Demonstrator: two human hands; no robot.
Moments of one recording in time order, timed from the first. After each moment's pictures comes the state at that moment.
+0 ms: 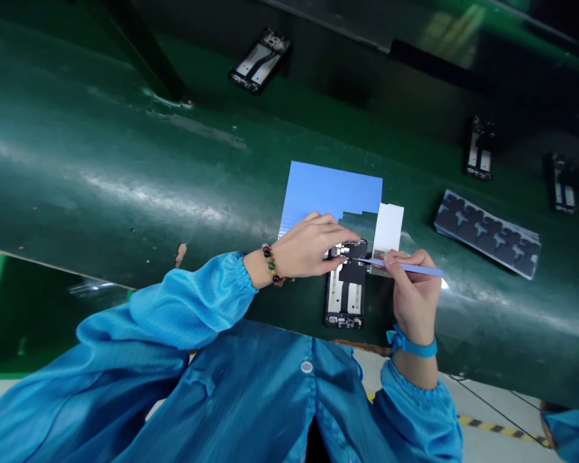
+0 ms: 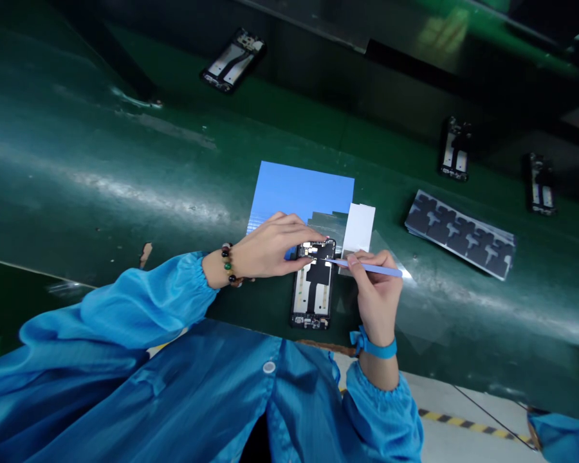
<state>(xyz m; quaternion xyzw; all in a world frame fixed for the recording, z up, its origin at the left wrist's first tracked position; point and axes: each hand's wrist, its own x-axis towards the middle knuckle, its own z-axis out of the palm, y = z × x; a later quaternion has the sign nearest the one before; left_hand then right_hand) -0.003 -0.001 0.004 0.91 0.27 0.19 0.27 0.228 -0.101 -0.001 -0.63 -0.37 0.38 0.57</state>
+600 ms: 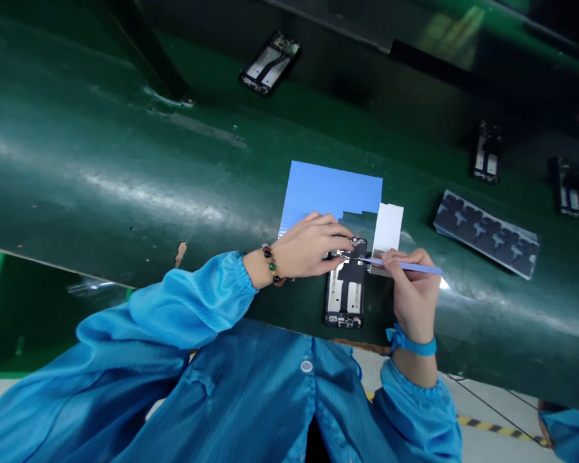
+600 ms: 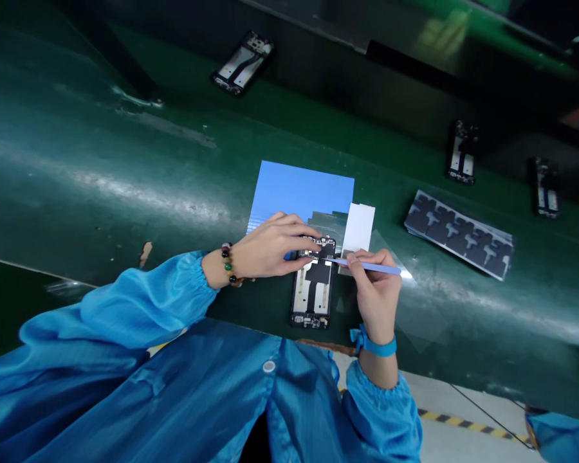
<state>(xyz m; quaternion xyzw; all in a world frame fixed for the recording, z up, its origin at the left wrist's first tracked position) -0.004 -0.002 0.003 0.92 0.25 0.18 0.23 0.228 -0.100 0.001 -0.64 -0.38 0.37 0.55</state>
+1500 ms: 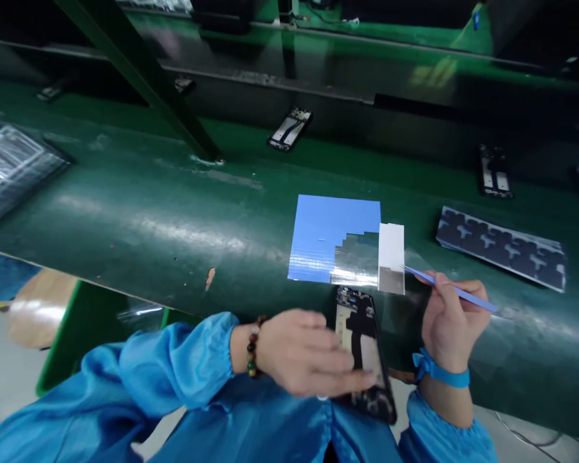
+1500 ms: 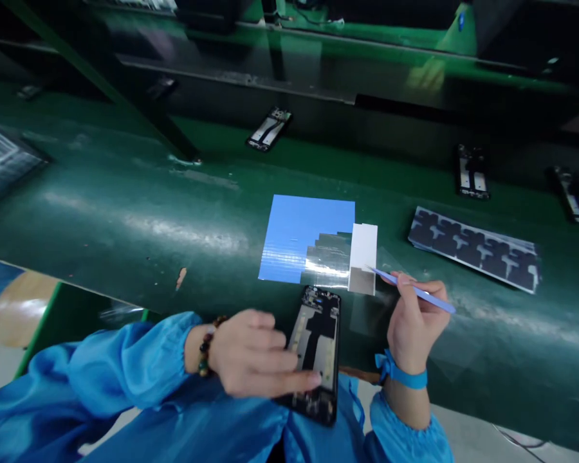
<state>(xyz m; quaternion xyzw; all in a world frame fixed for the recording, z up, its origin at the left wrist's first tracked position) -0.037 -0.087 0.045 0.93 0.03 0.37 0.08 0.244 -0.104 -0.001 -0.58 -0.26 0.26 0.73</state>
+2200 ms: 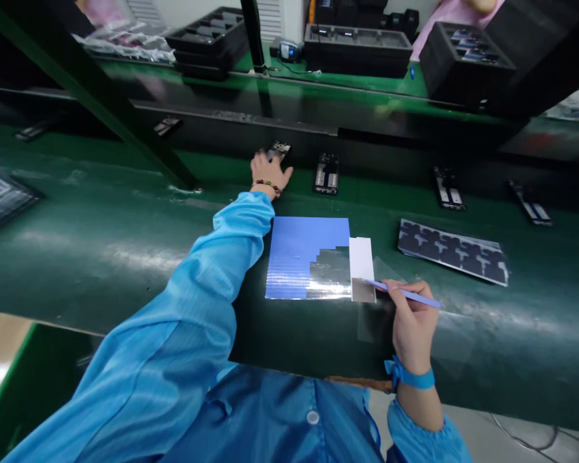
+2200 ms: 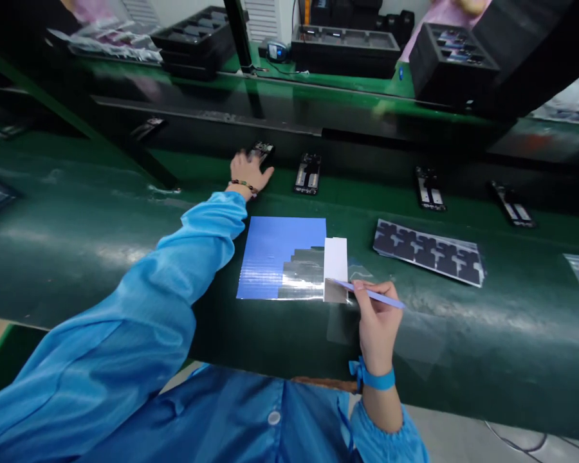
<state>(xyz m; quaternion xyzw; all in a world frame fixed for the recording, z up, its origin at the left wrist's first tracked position) -0.003 0.257 -0.007 0.74 0.62 0.24 0.10 0.248 -0.113 -0.009 -0.63 -0.28 0.31 0.66</state>
